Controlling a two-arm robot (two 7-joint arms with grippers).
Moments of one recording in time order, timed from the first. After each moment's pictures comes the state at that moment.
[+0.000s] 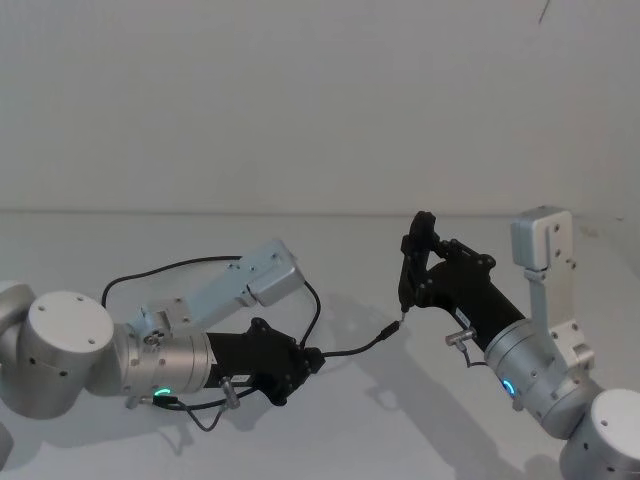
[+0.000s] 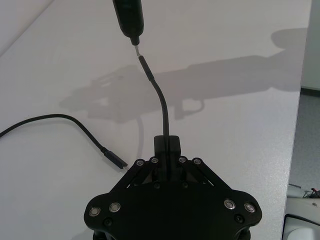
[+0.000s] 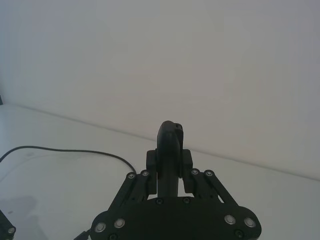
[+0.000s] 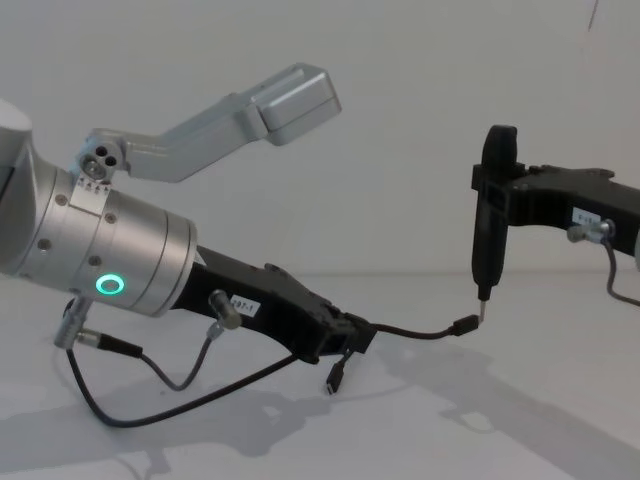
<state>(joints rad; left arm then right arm) -0.63 0.49 0.73 -1.50 -0.31 0.41 -0.66 0.26 0.20 -0.25 -1.50 0.22 0.02 0.25</state>
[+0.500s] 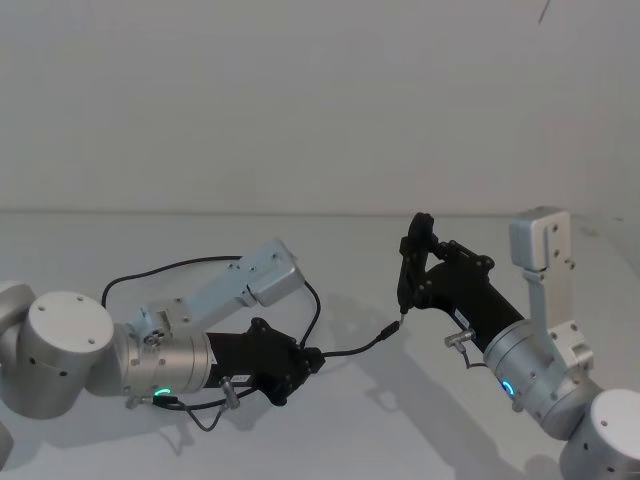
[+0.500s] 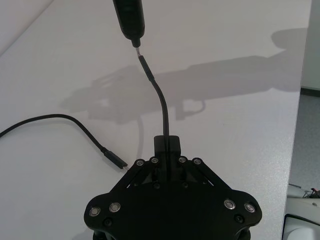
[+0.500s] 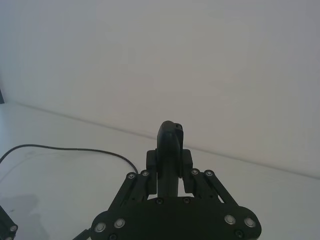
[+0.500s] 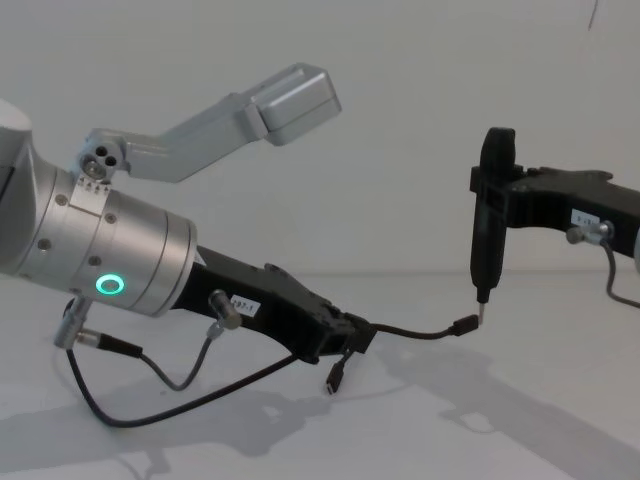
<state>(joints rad) -0.63 0.49 0.73 -1.50 -0.31 0.41 -0.66 0.26 0.21 -0.26 -1.50 0.22 0.03 0.25</state>
